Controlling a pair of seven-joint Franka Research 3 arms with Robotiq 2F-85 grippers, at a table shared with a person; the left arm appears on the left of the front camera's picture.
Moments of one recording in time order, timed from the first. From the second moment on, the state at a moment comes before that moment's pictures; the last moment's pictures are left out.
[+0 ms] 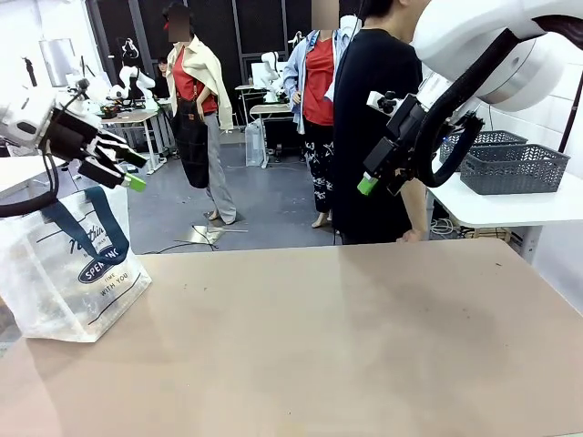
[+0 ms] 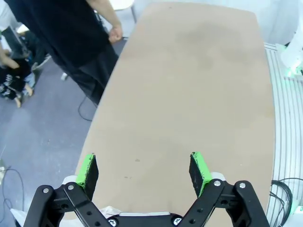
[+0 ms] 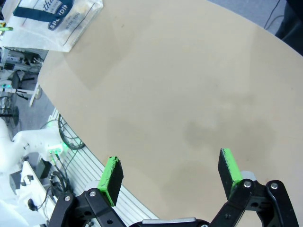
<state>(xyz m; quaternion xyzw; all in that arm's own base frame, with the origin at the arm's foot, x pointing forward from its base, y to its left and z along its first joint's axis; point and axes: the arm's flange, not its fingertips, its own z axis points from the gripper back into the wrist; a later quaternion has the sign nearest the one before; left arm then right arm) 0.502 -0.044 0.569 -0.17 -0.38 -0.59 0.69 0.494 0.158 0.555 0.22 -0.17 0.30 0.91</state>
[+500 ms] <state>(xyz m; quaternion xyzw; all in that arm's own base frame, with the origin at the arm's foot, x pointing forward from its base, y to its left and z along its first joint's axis) 0.510 -0.044 0.557 -0.18 -0.36 -0.59 0.70 0.494 0.158 0.555 0.22 -0.17 0.30 0.91</state>
